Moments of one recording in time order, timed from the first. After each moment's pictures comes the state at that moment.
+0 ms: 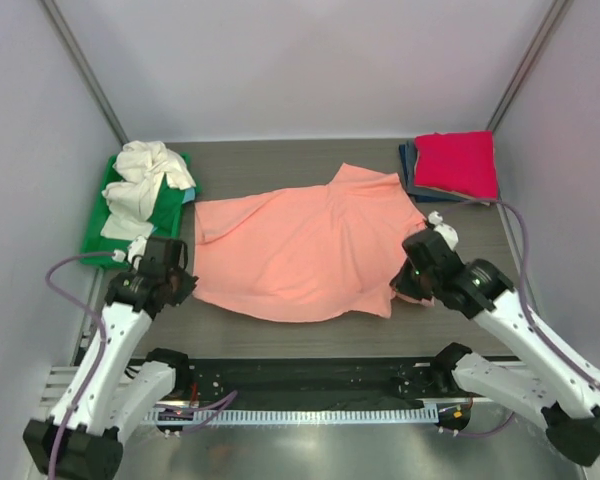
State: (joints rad) left arm -0.22 0.74 0.77 -1.01 -0.26 -1.03; right arm 0.64 0.79 0.90 -1.04 0.25 0.95
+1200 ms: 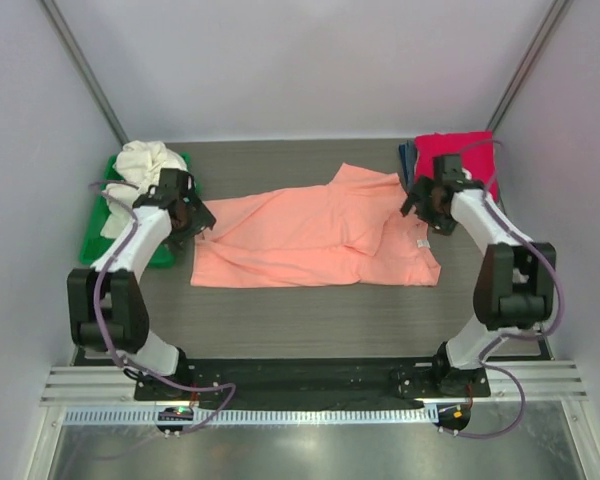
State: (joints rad) left arm -0.06 1.61 1.21 -0.71 -0.17 -0.73; right arm 0.07 1.71 1.30 -0.62 0.10 0.51
